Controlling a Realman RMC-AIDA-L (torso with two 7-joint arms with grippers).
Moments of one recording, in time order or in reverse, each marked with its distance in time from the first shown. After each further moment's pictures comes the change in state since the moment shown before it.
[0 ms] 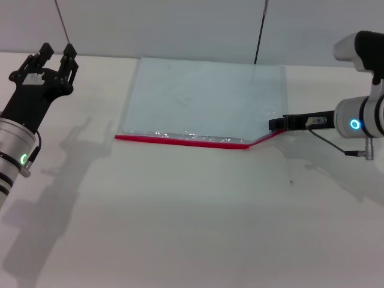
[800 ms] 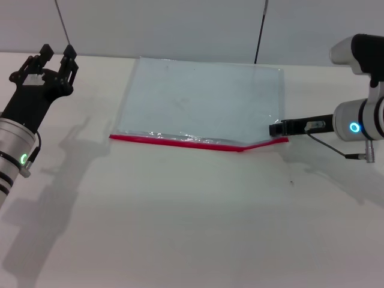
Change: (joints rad) left arm -0.002 0.002 -0.002 0.000 0.000 -0.015 0.000; right arm 0.000 -0.004 -0.024 0.001 -0.003 -0.033 -0.005
